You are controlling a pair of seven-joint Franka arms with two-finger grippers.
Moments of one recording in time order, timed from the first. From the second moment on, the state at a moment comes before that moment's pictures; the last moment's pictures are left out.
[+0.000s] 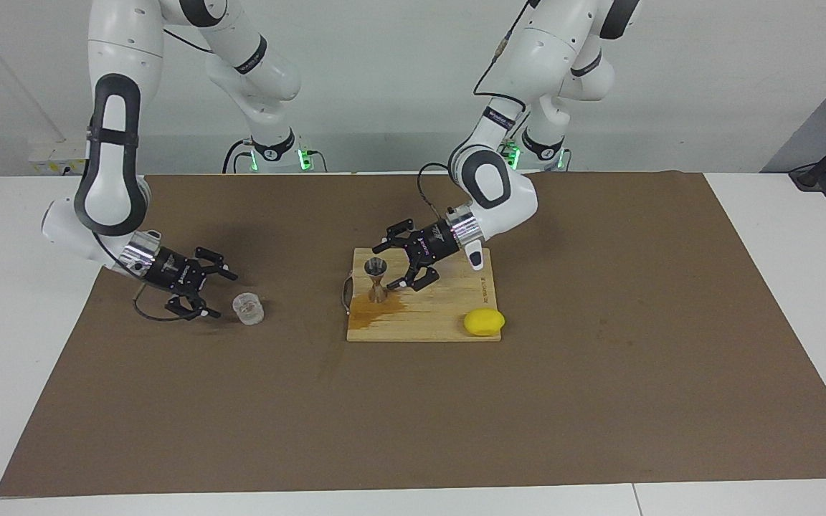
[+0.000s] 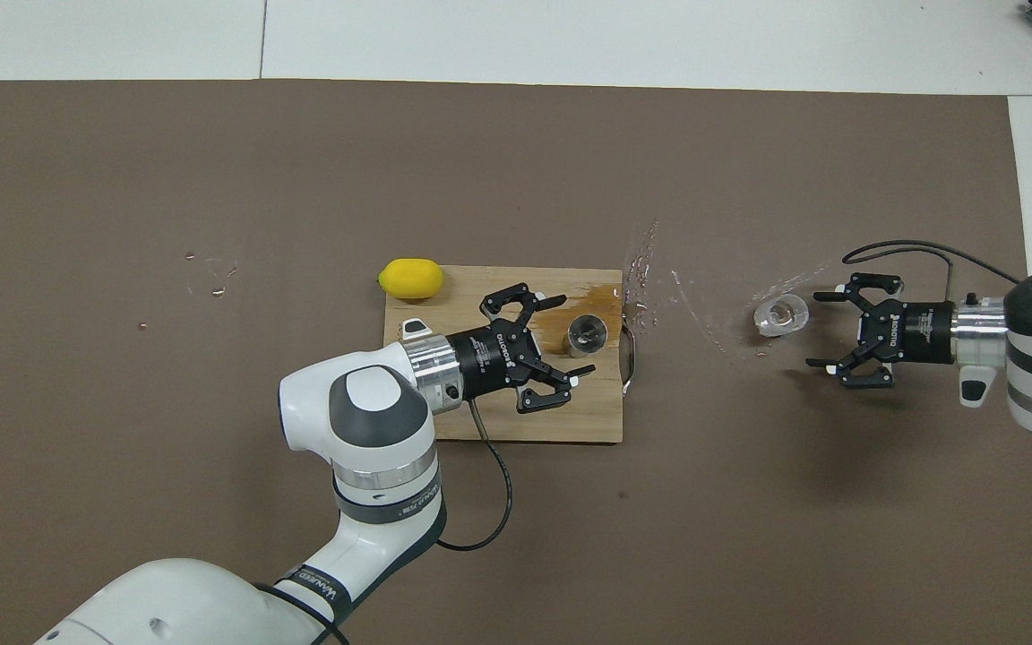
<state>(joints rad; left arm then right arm) -0.40 0.32 -0.29 -2.03 -2.01 2.50 -0.82 -0.36 0.35 0.06 -2.09 0.96 2.04 0.86</state>
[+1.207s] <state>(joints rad) -0.35 0.14 -0.27 -1.98 -1.81 2.69 -0.82 -0.28 0.35 0.06 -2.11 1.06 2.10 0.85</state>
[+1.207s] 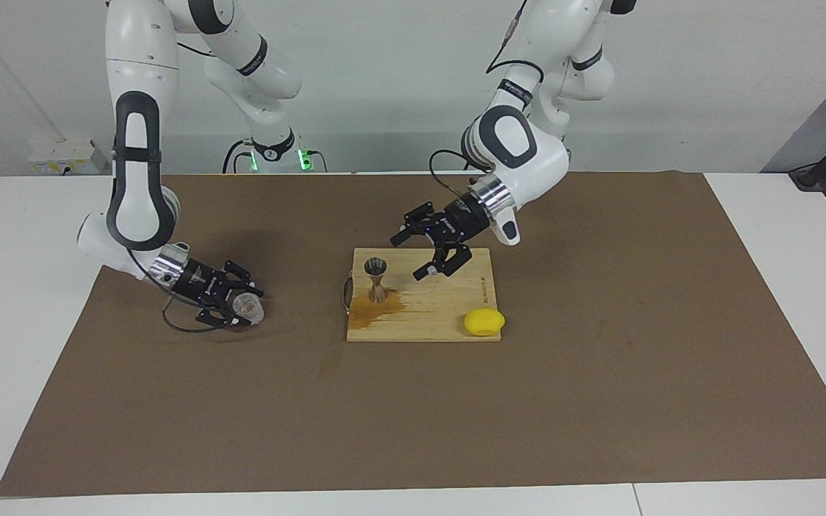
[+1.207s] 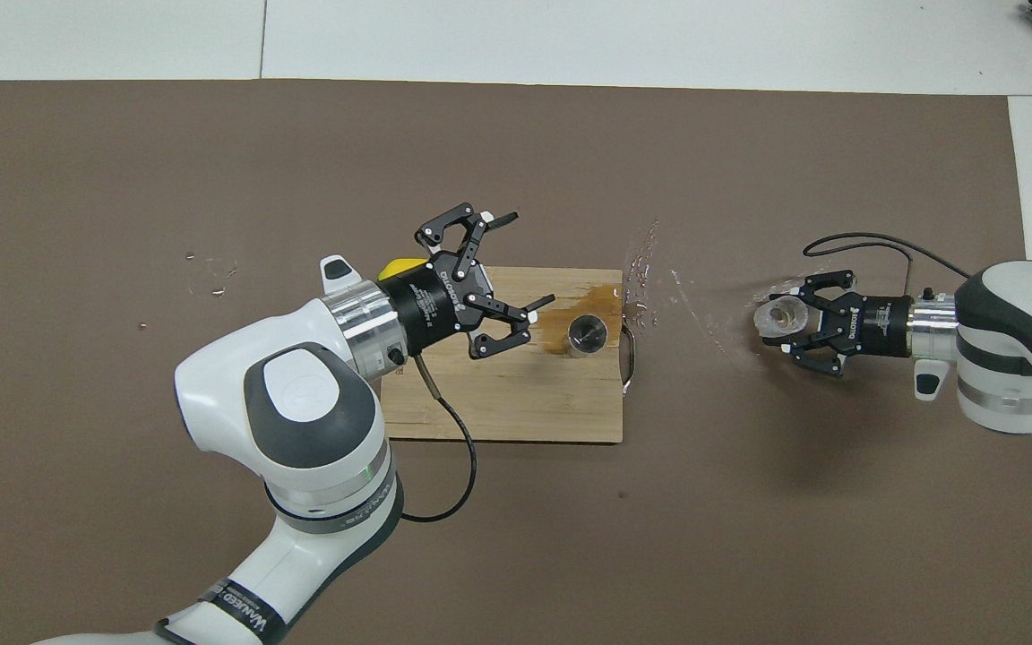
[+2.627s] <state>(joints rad) 0.07 -0.03 -0.25 -1.90 -0.21 2.26 -0.80 0.14 0.17 0.06 -2.09 0.93 2.36 1.26</state>
